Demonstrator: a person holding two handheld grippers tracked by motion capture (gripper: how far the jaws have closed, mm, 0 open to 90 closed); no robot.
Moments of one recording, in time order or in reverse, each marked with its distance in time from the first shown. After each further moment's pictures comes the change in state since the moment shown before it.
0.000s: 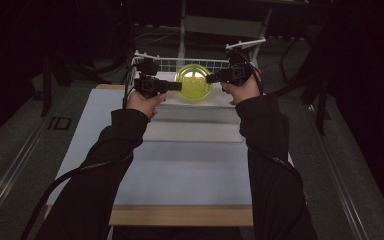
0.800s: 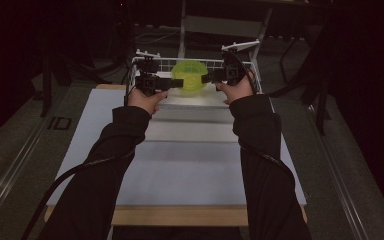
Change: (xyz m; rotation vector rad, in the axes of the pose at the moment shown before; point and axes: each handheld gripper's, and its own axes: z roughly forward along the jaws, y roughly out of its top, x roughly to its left) left arm 0.005 0.006 0.006 -0.047 0.068 0.029; right arm -0.003 0.002 0.020 0.009 -0.067 0.054
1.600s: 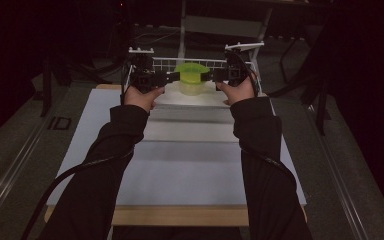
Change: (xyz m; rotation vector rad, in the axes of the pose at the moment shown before) left arm -0.003 0.004 -0.017 -0.115 0.019 0.032; right arm 0.003 -0.005 -0.011 -0.066 0.049 0.024
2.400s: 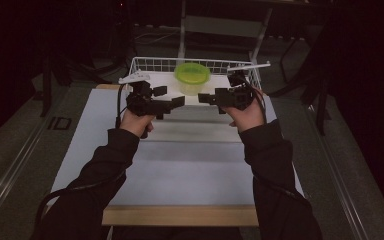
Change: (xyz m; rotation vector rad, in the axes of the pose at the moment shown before) left arm -0.018 -0.060 -0.032 -0.100 -0.240 0.163; right arm 0.021 -0.060 -0.032 -0.047 0.105 -0.216
